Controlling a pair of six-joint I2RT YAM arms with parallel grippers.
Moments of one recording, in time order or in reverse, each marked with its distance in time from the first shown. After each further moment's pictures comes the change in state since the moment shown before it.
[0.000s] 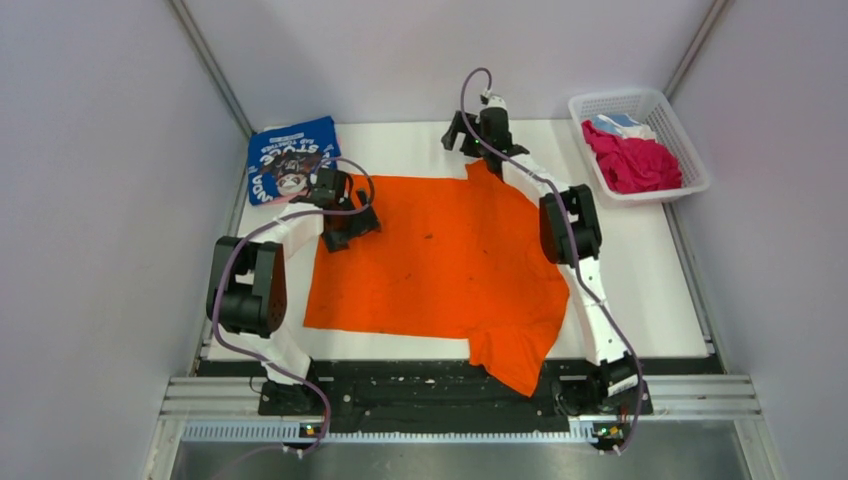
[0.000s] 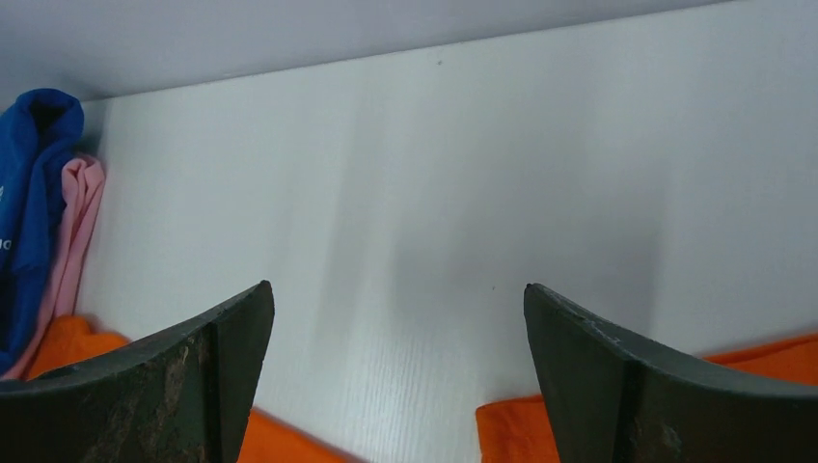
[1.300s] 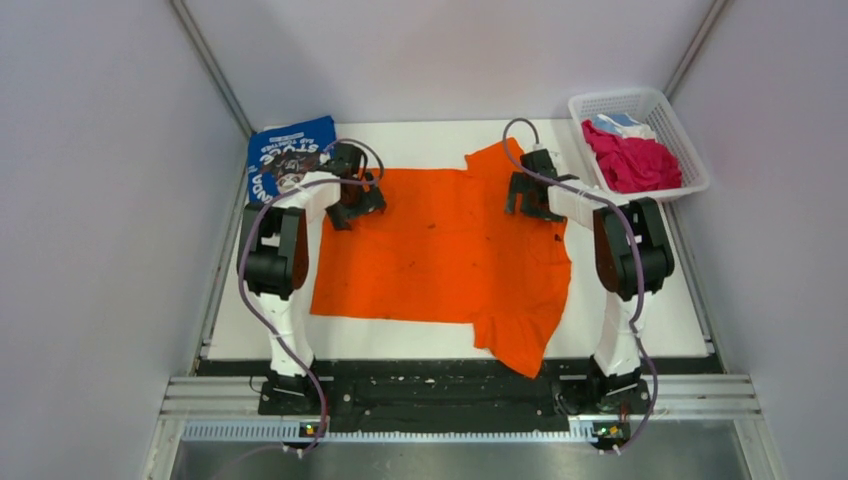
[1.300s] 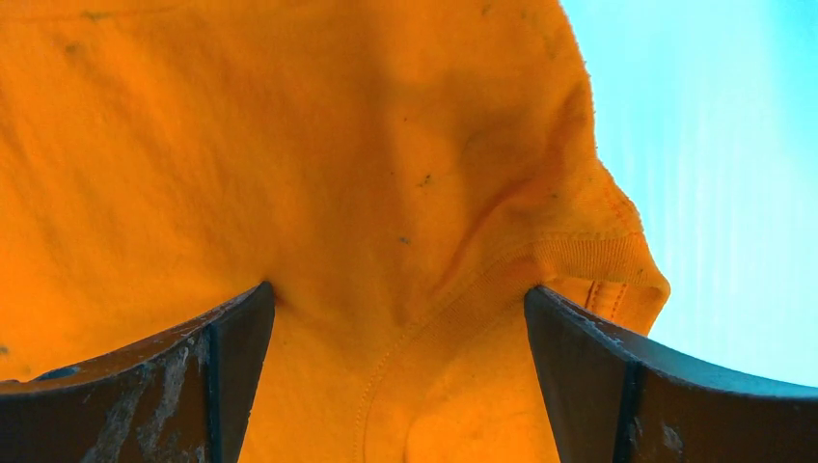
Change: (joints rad) left arm -0.019 0.281 0.335 -0.148 -0.129 -0.022; right arm -0.074 -0.650 -0.906 -0.358 0.351 -0.082
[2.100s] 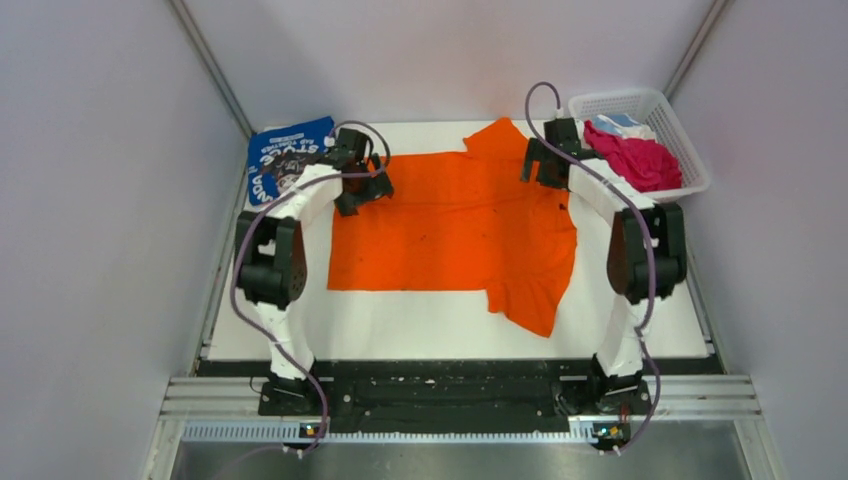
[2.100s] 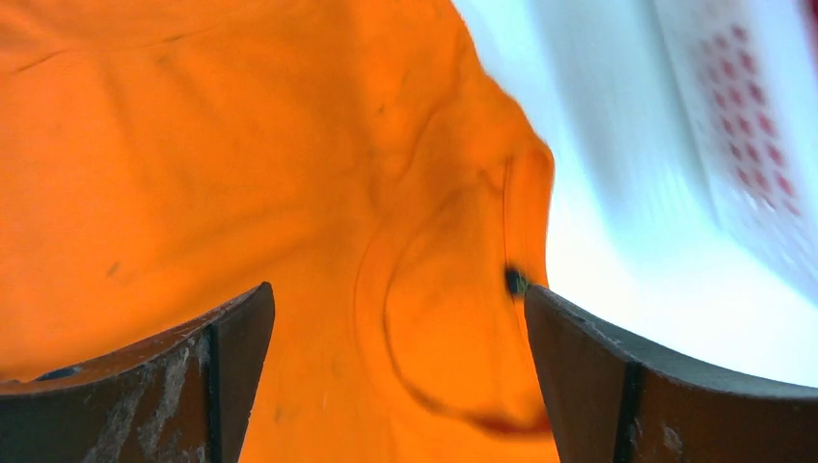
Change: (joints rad) left arm -0.038 0.036 0.200 -0.067 0.021 -0.011; right arm -0.101 0.086 0.312 -0.086 -0.027 -0.085
